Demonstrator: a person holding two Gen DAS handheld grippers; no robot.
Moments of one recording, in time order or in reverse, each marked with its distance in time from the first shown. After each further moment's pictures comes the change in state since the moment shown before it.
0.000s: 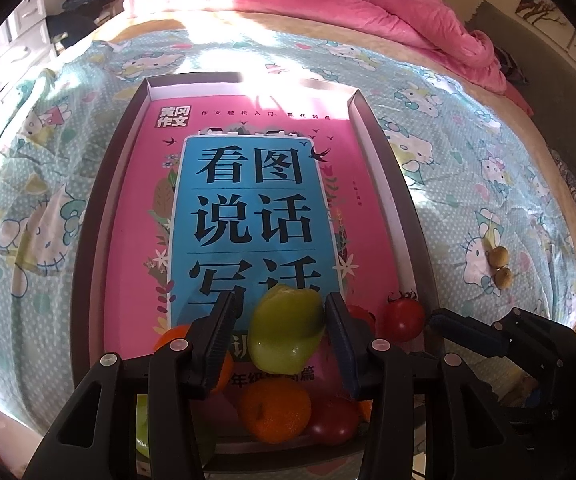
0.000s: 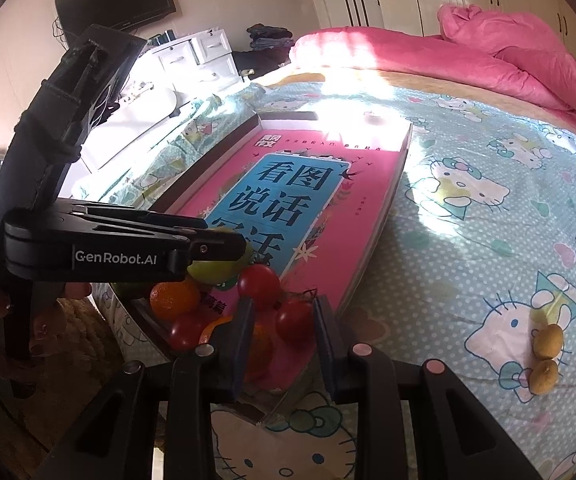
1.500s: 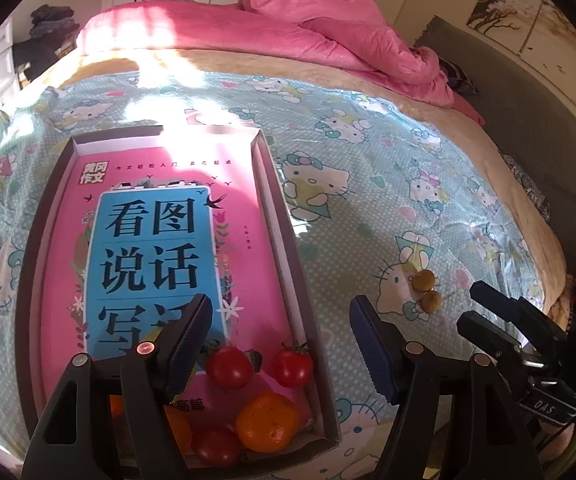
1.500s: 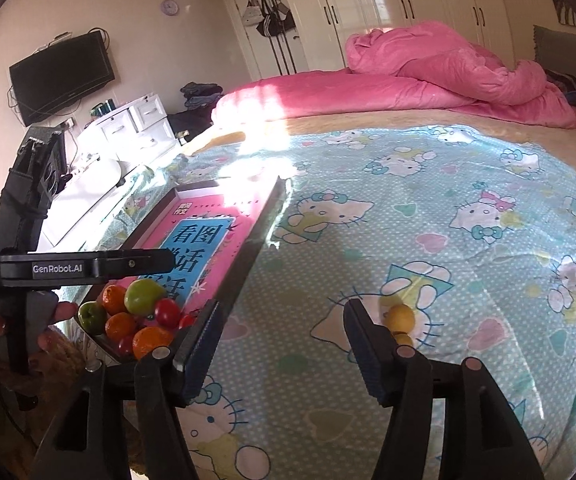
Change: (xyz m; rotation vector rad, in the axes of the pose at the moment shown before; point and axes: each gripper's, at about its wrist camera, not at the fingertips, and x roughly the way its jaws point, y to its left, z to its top) left arm -0.017 -0.064 0.009 0.083 -0.111 -0.153; right arm -0.092 -0.080 -0.023 0.191 -0.189 -0.169
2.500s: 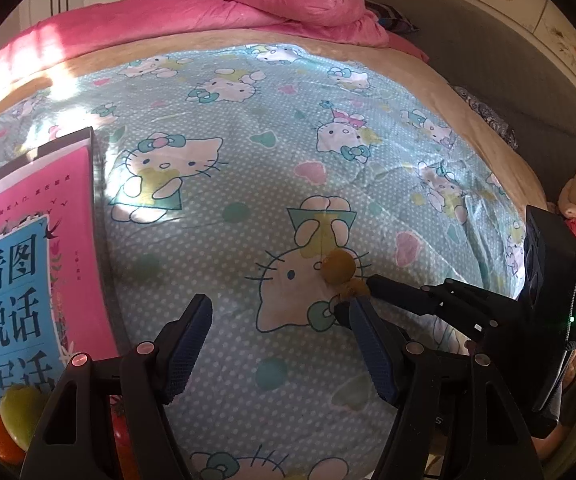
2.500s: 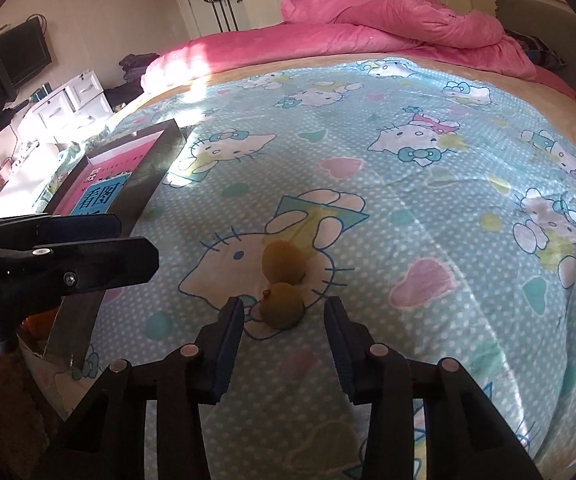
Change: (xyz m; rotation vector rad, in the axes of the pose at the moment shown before) left arm 0.068 -0.103 0.005 0.212 0.119 -0.107; right arm 0.038 -0.063 -0.028 0.075 0.149 -0.165
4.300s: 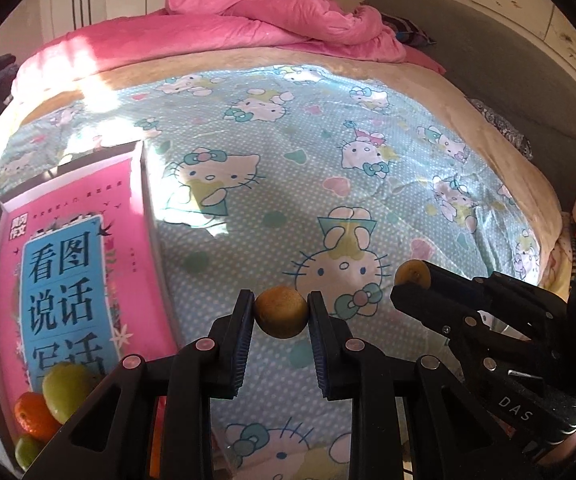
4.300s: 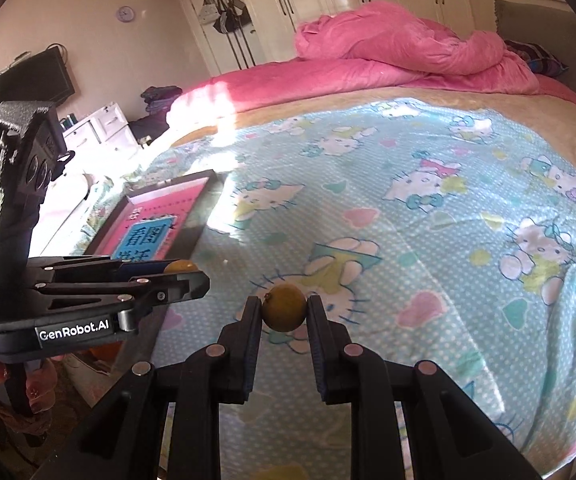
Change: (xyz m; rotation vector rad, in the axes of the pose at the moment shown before) left arm -0.046 0.013 -0.012 -0.022 -0.068 0.097; right arm -0.054 0.012 0.013 0.020 -0.113 0.103
